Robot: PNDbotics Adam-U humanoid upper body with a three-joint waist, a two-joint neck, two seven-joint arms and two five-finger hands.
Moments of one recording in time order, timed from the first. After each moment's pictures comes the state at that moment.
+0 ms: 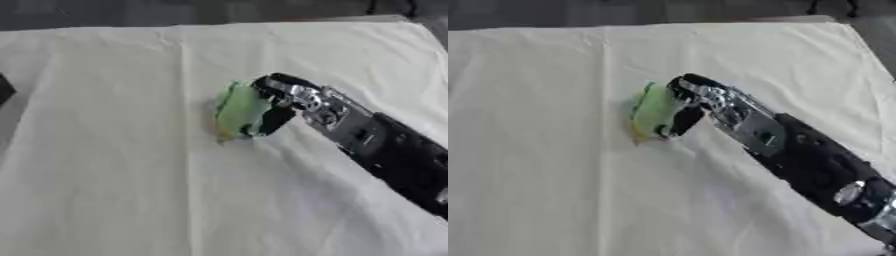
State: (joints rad) left arm -1.02 0.57 -0.27 -1.08 -0.18 0.59 0.33; right arm -0.51 -0.74 0.38 -1.73 0.17 0.66 0.18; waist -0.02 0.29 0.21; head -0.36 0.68
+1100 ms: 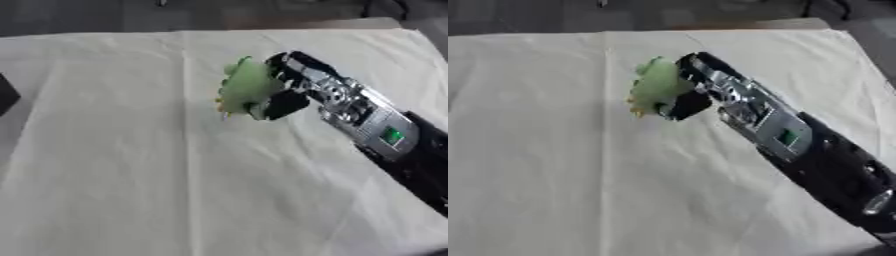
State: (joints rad) left arm -1.02 0.57 -0.30 -1.10 -0.20 0.54 0.25; right arm -0.47 -0.76 0.32 -1.98 0.06 0.81 -0.08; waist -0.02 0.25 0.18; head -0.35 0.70
